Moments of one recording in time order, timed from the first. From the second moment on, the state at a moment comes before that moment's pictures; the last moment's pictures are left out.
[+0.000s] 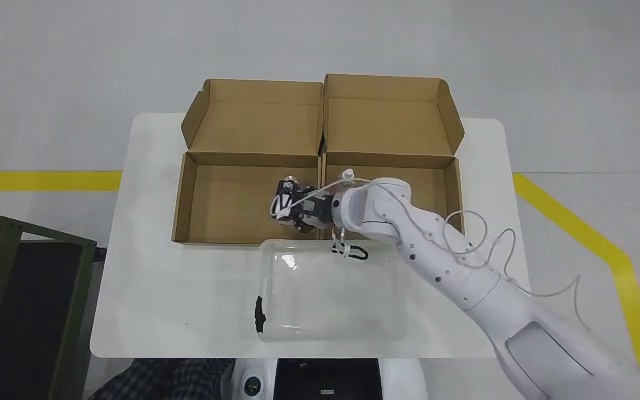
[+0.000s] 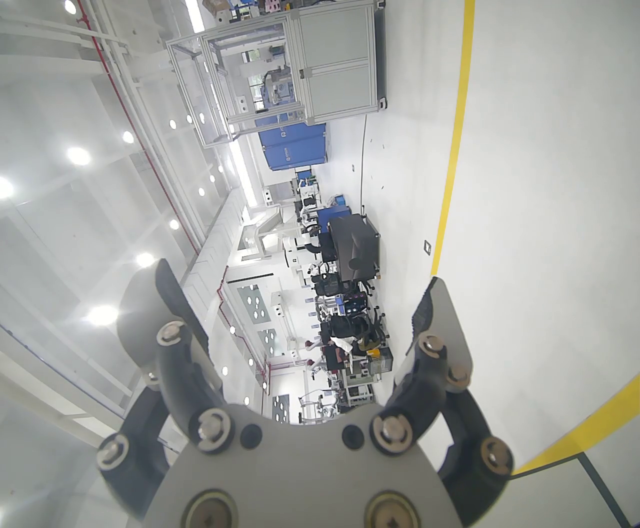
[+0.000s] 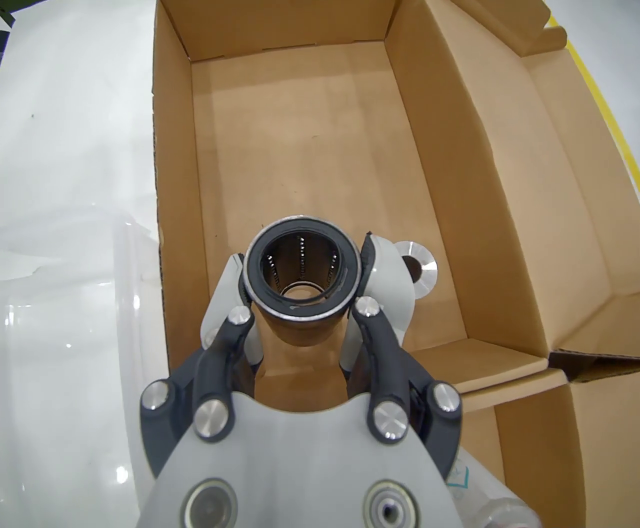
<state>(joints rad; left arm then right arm) -0.01 -0.37 -0.75 -1.25 2.03 -0.40 0.22 -0.63 -1.33 0.61 -1.32 -1.12 -0.60 0.49</state>
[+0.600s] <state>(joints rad) -0.01 -0.37 -0.75 -1.25 2.03 -0.40 0.22 -0.61 -1.37 0.59 -1.25 -1.13 -0.62 0.52</state>
